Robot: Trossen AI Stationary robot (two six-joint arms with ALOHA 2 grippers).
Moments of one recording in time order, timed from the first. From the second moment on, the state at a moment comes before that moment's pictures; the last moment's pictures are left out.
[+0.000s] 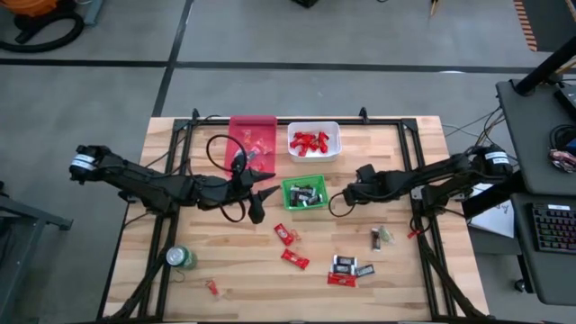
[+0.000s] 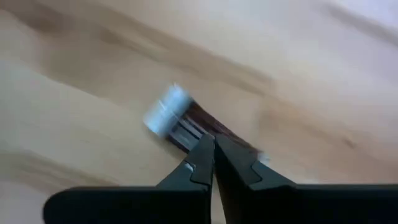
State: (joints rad) left arm -0.22 1.22 0.78 0.25 -0.58 -0.14; right arm 0.00 1.39 0.61 -0.63 0.47 1.13
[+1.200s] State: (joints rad) left arm -0.24 1.22 0.78 0.25 -0.58 -0.14; right arm -0.17 1.37 0.55 -0.56 0.28 0.82
